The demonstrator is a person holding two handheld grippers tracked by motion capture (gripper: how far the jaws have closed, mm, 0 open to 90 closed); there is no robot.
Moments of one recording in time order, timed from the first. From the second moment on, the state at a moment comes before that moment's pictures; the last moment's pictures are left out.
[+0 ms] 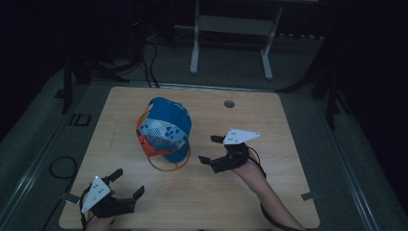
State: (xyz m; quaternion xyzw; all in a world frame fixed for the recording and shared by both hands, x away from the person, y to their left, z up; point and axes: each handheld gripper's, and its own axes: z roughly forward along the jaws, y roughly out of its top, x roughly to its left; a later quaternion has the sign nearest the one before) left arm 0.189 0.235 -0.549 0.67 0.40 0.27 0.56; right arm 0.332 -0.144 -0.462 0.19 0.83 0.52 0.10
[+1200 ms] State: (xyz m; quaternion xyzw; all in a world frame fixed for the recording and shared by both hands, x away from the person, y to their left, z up) left arm 0.192 0.229 -0.553 0.69 0.39 0.26 0.55; right arm 0.309 -0.207 -0.544 0.21 0.85 0.48 0.09
